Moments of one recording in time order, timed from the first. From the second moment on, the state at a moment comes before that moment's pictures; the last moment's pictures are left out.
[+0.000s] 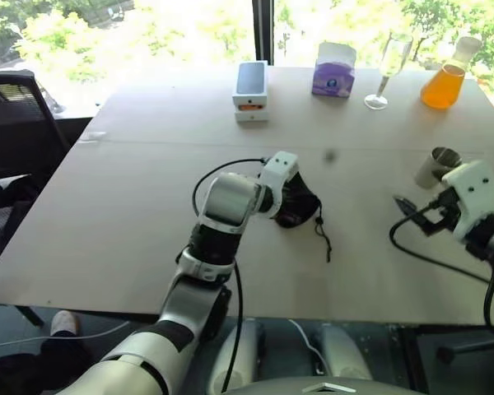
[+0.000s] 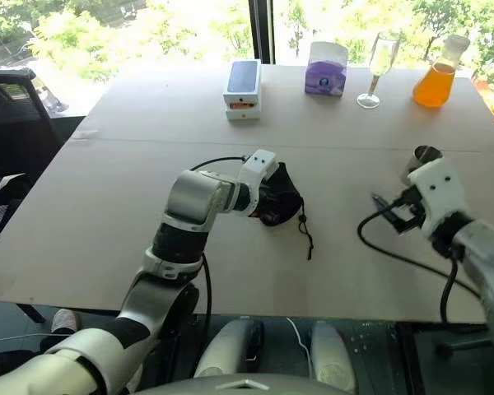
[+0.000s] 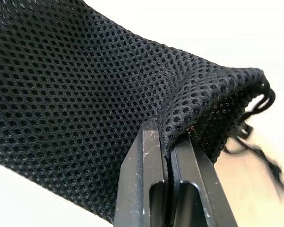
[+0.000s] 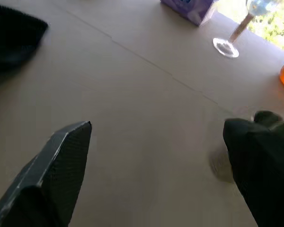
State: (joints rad) left arm -0.85 -0.02 -0.09 0.09 0.13 1.45 -0.64; right arm -0.11 -0.88 -0.30 -0.49 0.37 0.78 0.45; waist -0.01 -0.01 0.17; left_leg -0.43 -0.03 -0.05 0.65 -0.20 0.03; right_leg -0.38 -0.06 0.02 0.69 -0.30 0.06
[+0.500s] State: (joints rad) left arm -0.87 -0.08 -0.07 0.16 0.00 1.35 -0.43; right arm -0.73 -1.06 0.16 0.21 0.17 0.75 0.85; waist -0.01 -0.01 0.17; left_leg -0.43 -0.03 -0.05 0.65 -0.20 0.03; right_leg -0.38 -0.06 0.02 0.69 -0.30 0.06
